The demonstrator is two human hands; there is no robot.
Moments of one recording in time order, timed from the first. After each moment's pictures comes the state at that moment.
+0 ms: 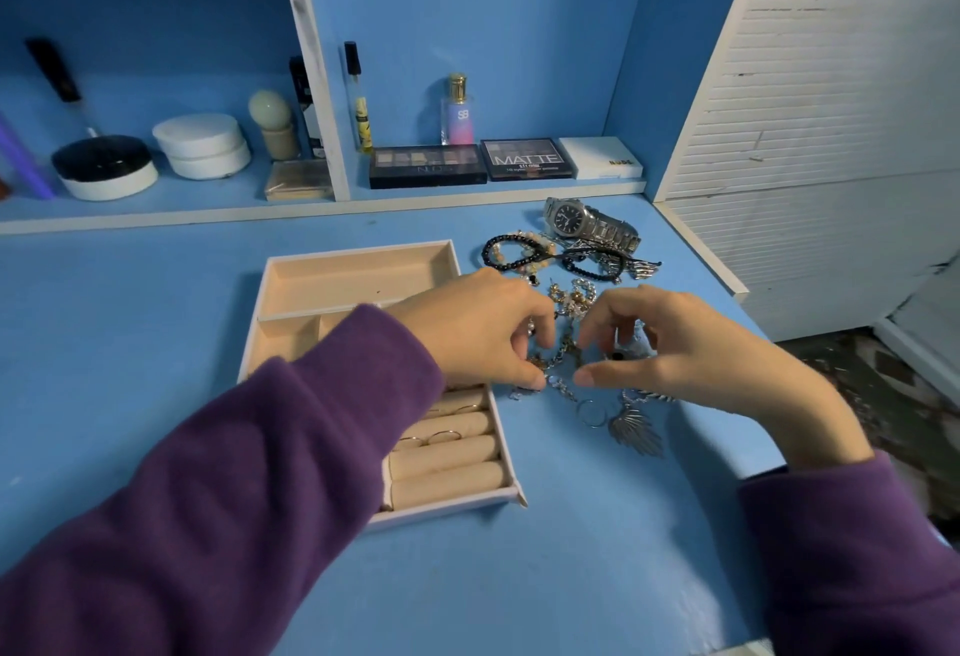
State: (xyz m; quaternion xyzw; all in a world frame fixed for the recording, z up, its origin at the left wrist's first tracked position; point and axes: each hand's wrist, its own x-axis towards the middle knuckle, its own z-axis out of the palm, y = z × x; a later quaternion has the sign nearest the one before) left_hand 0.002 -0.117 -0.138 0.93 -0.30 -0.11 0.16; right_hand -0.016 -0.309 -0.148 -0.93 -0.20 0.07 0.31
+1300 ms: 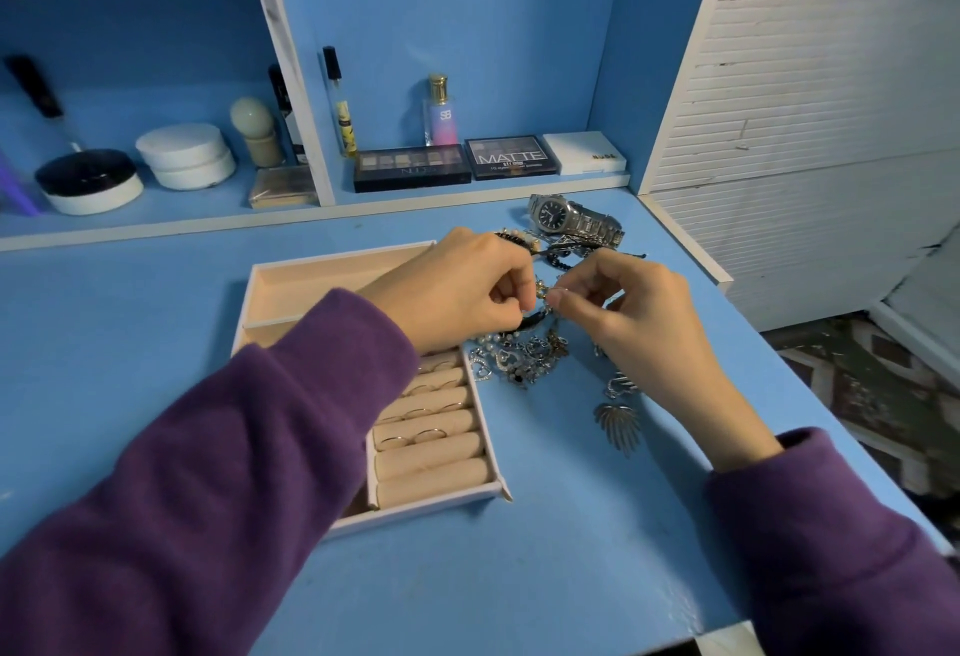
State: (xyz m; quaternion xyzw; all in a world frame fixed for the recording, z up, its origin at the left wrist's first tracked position) left_hand 0.007 -0.117 -0.124 0.93 -0.29 -0.02 0.22; right_hand -0.016 -0.281 -0.163 -0.87 -0.09 -0.14 0.46
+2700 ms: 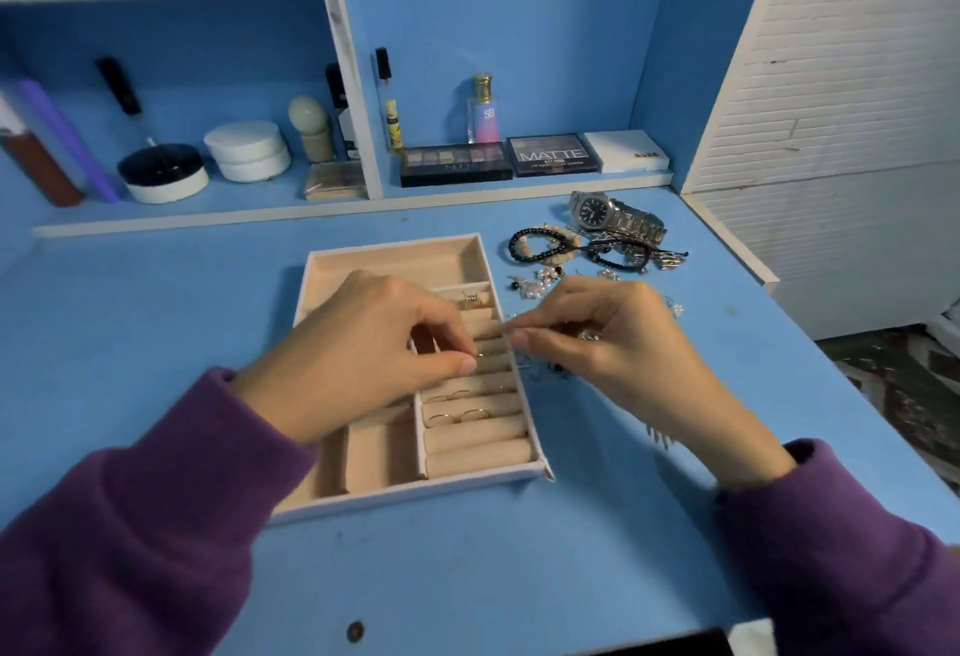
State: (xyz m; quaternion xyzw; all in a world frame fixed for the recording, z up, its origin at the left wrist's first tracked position) left_hand -0.059 -0.054 -0.119 0.95 -0.20 0.01 0.26; right_hand -0.036 -0.248 -0.157 -0.84 -0.23 -0.03 0.50
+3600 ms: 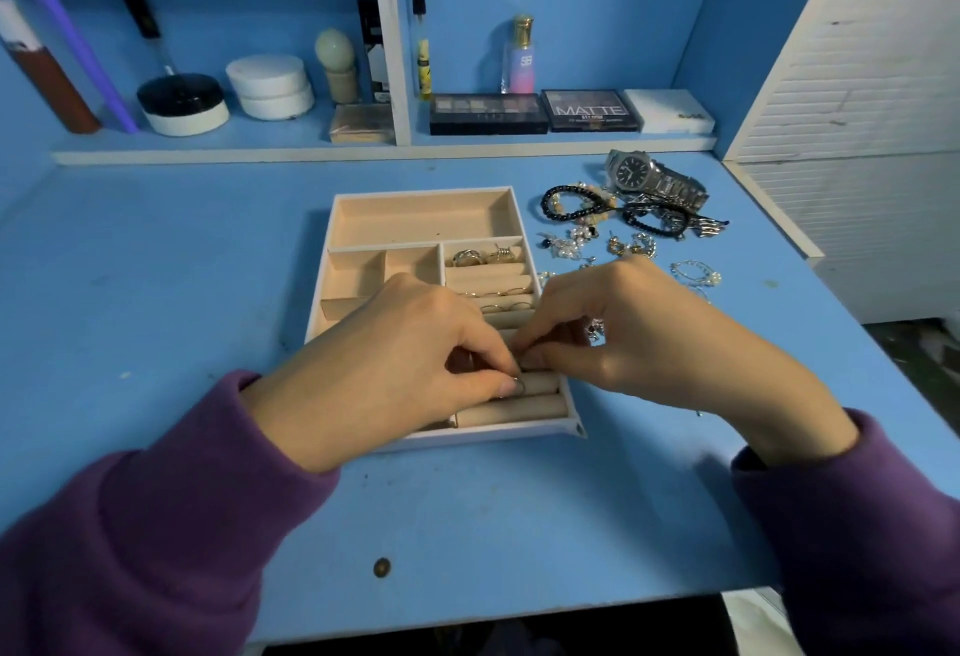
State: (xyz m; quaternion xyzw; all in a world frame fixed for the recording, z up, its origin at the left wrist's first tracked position) left_hand -0.091 -0.054 -0.131 0.94 -0.21 -0.03 0.28; right_hand -0.046 -0.236 -0.141 -0.88 -0.37 0.06 0.31
